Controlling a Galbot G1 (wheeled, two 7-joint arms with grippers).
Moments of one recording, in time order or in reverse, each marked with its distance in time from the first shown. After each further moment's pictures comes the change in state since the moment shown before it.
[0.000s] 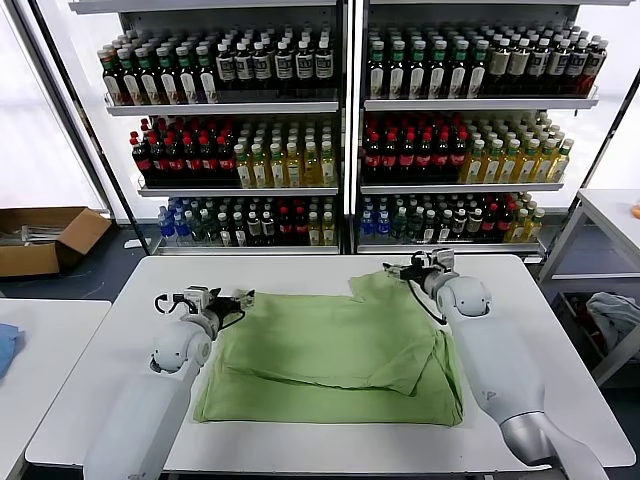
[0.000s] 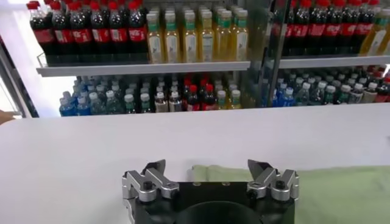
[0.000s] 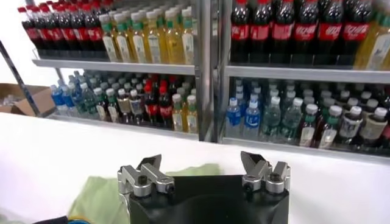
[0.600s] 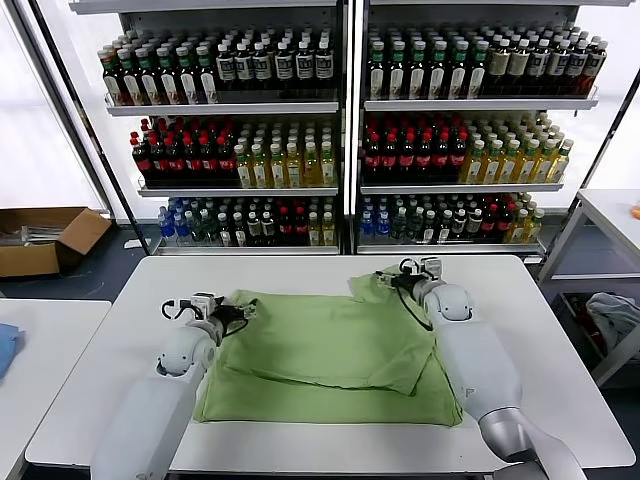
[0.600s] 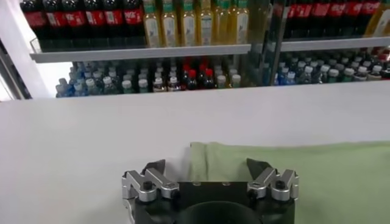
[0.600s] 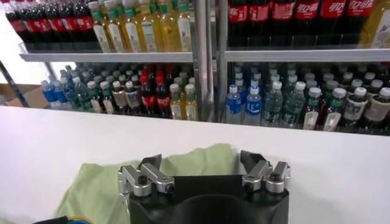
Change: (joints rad) left arm 0.003 -0.018 0.013 0.043 0.028 -0.001 0.018; right arm -0.011 0.045 0.040 -0.067 -0.039 0.029 0.011
